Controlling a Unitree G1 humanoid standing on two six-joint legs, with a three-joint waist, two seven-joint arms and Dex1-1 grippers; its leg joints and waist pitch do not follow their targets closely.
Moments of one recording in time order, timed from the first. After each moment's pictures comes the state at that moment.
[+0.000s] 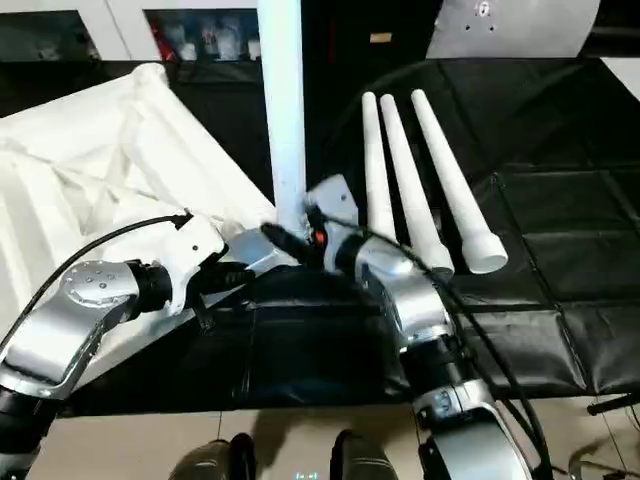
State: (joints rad) left arm -0.37 0.48 -0.24 -0.11 -0.05 0.61 -0.80; right arm -0.56 -0.14 0.17 0.45 0.14 0.19 0.67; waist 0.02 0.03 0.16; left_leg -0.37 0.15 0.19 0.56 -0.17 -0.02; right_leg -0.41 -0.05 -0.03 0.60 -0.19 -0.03
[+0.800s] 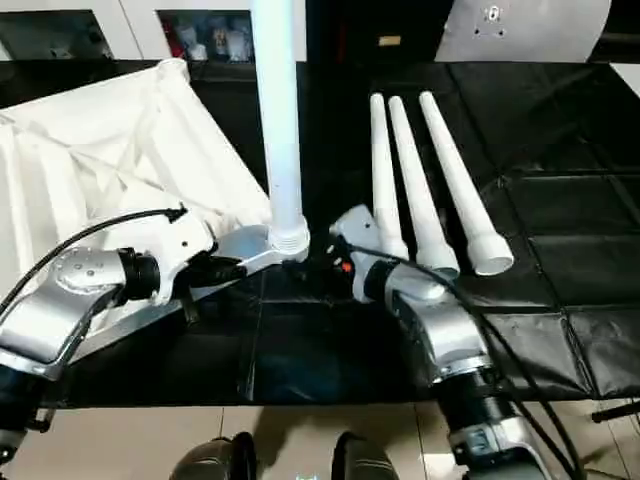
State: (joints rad) left arm -0.43 0.54 -0.26 0.07 -0.05 0.39 -0.91; right arm -0.43 -0.26 0.16 0.25 0.16 0.27 0.74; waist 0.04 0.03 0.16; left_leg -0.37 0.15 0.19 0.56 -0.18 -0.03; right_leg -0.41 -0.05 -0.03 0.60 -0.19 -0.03
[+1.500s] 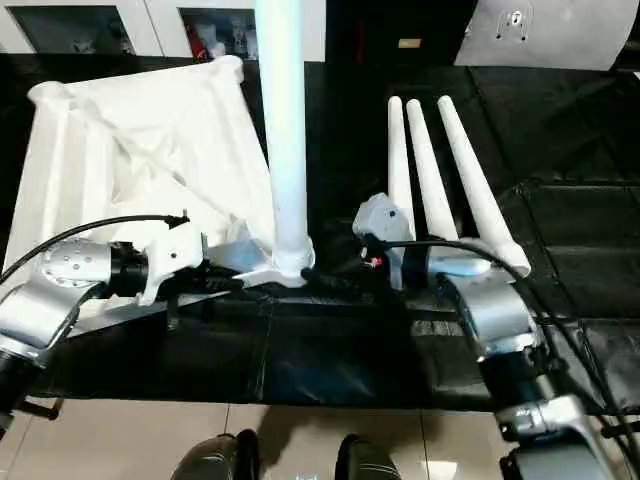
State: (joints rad) left arm -0.48 0.61 -0.30 0.24 -0.05 0.09 -1.14; right arm -0.52 -0.46 0.20 0.28 0.19 0.12 1.11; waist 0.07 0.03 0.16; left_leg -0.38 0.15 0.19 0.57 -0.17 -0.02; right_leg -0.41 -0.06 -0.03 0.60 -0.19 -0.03
